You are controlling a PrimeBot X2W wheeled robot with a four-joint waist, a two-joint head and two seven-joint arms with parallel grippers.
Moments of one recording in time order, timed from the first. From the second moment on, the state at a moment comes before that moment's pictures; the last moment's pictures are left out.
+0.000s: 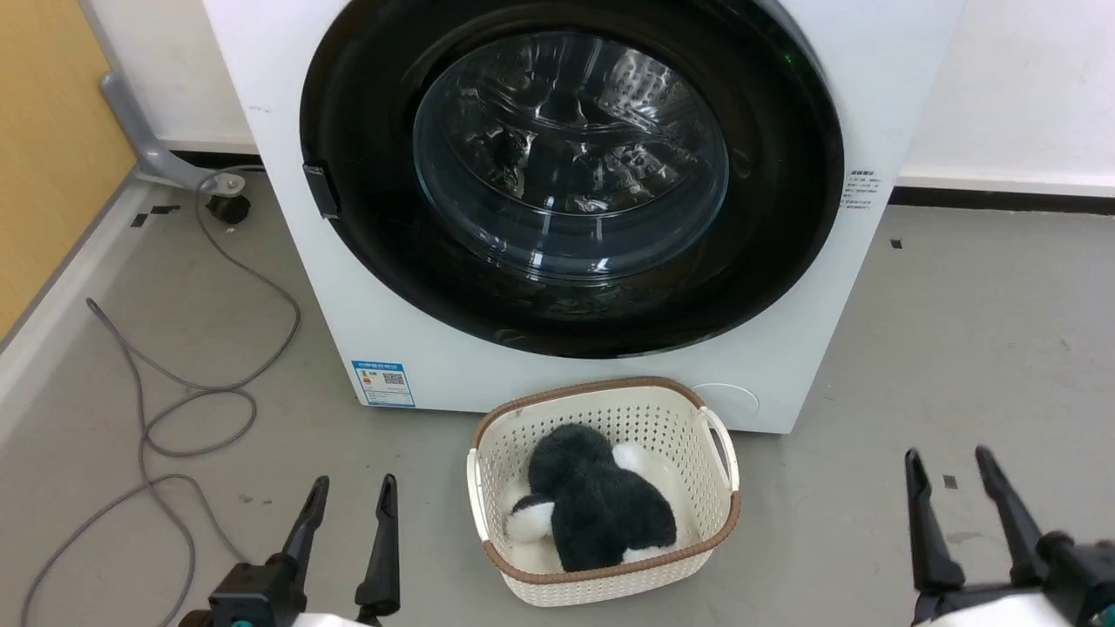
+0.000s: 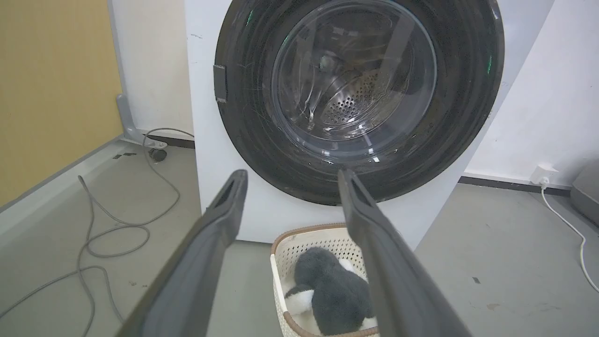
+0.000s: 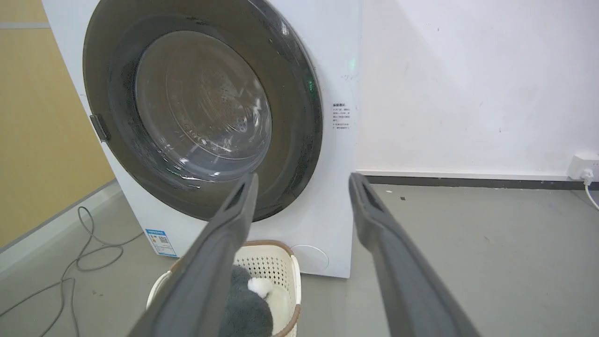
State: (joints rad) left arm 0.07 0.05 -0.04 0.11 -0.20 -0.07 -0.26; right arm 0.07 -0.08 -0.08 0.03 0.15 0.13 -0.23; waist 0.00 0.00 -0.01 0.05
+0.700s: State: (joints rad) left arm 0.09 0.05 -0.05 0.12 -0.16 -0.05 -0.26; right arm 0.12 -0.06 -0.07 0.02 0.12 0.13 -0.23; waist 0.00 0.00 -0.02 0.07
